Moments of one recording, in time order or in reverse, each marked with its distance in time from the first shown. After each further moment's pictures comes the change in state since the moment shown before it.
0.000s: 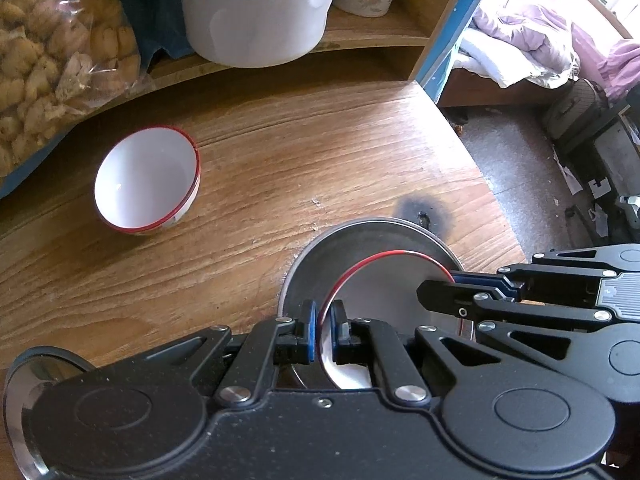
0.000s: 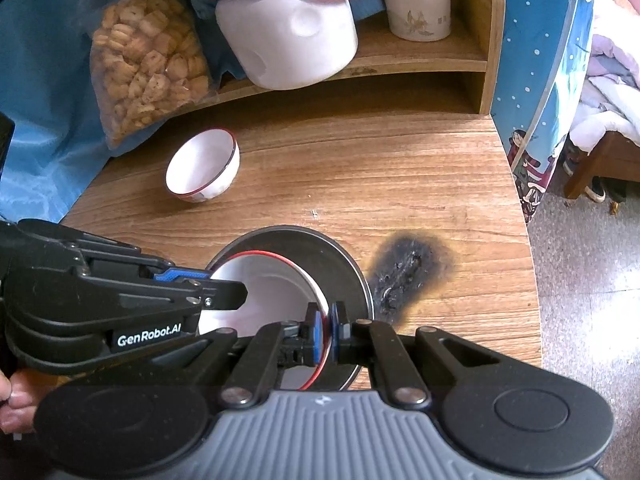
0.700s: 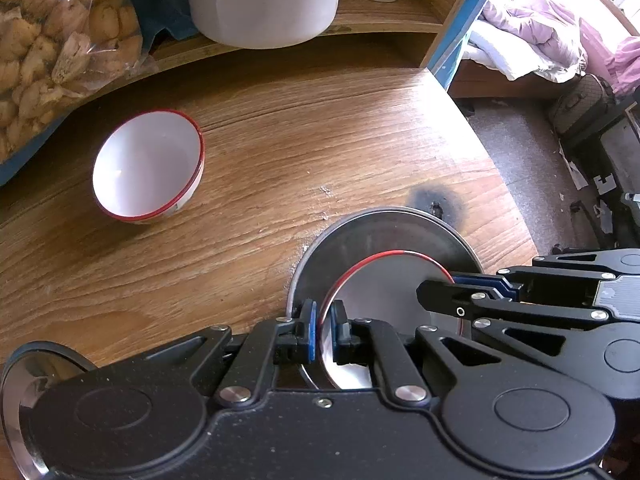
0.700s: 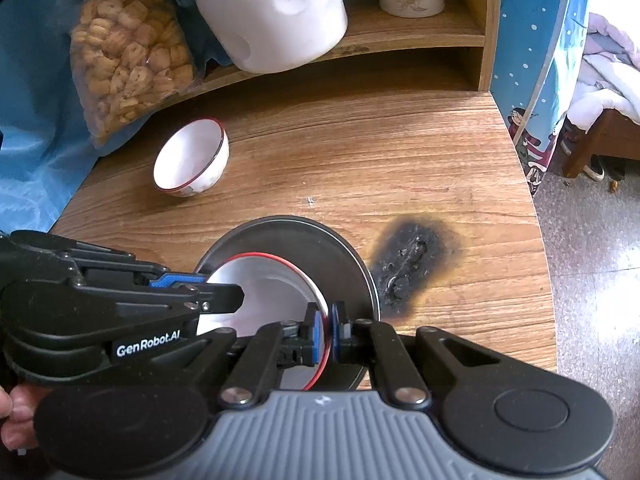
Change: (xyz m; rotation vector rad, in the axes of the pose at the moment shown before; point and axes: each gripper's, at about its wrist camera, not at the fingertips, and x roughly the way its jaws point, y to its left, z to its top) left arm 0.012 0.004 0.000 -0.009 0.029 0.014; right arm 0.015 -0.001 0.000 0.049 0.037 -0.006
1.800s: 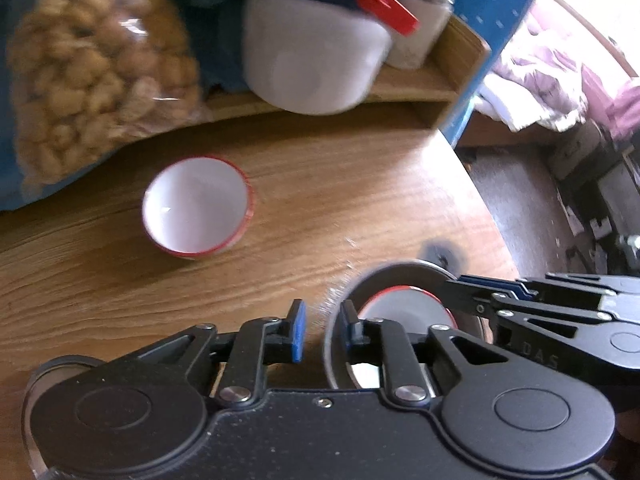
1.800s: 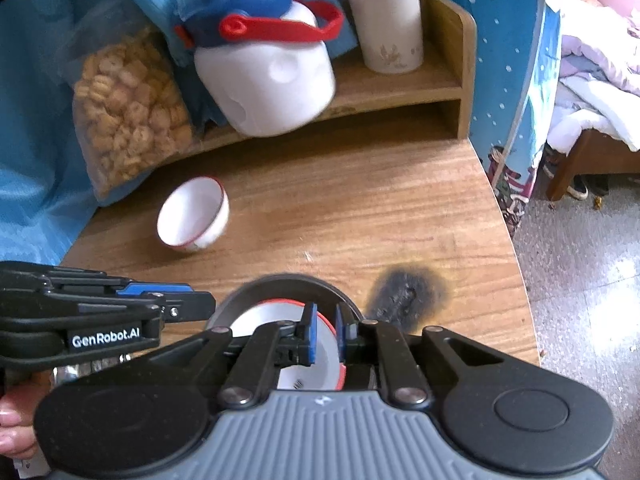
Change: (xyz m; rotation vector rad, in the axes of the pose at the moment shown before) left arm -0.044 0.028 0.000 -0.076 -0.139 -0.001; right arm -0.025 0.009 0.012 0.042 -0.142 -0.024
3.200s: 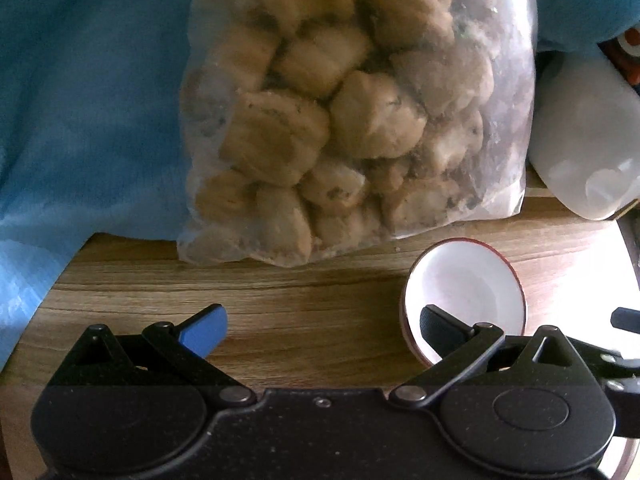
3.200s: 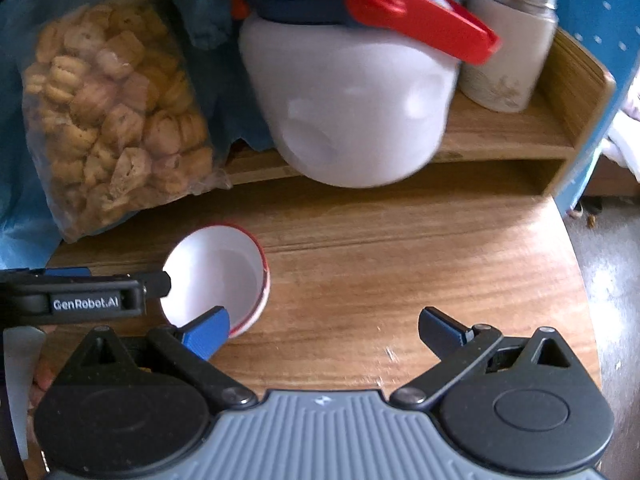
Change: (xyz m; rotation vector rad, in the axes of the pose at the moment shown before) left arm 0.027 0.166 0.054 -0.152 -0.044 0.218; right arm 0.085 0.078 0.060 -0.035 0.041 -0.117
